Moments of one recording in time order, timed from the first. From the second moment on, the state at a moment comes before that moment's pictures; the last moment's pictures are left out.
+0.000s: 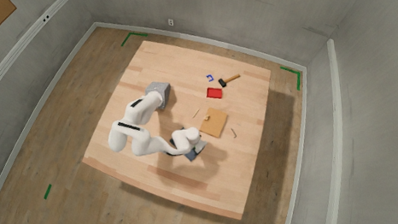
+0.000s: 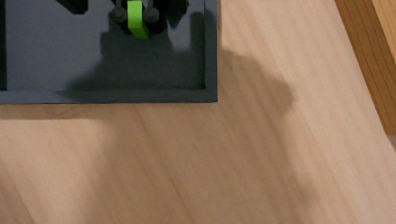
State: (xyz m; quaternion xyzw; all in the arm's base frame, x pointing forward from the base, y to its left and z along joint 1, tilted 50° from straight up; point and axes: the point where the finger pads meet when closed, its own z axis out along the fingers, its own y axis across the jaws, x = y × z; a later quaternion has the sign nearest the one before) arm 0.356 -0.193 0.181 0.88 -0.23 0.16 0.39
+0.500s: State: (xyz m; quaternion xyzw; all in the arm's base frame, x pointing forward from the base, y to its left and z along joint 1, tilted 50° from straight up) arm 0.357 -0.202 0.174 0.88 -0.23 0.16 0.39
